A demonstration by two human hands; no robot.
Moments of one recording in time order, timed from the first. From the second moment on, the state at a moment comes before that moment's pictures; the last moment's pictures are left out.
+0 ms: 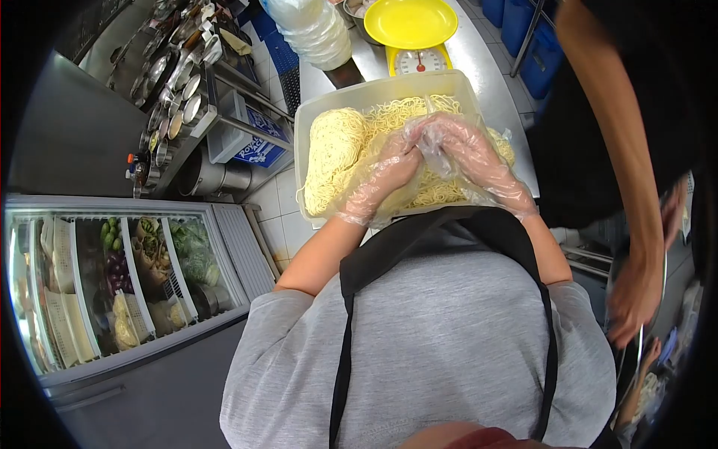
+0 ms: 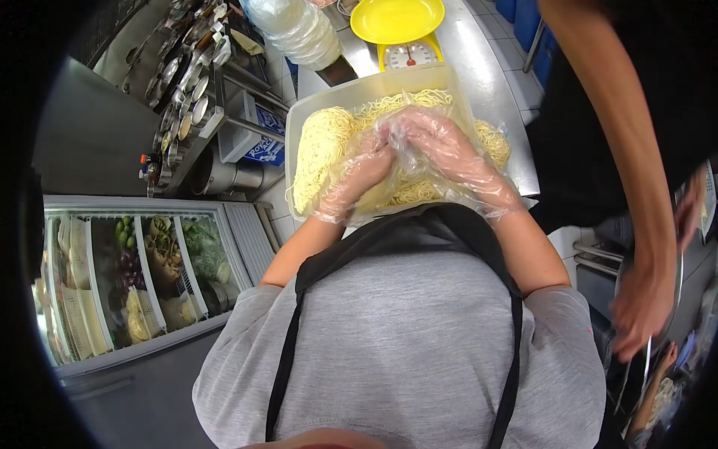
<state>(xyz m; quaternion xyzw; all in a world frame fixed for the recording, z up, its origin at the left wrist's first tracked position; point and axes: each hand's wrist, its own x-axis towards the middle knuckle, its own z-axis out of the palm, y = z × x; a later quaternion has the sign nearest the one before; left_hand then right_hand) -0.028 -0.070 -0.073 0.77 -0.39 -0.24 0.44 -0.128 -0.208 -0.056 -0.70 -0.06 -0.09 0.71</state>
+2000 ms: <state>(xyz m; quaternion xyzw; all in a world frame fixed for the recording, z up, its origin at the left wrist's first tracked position) 0.013 -0.104 -0.084 0.84 -0.17 -0.33 0.40 -0.515 -0.785 -0.056 -0.60 0.77 -0.18 -0.14</state>
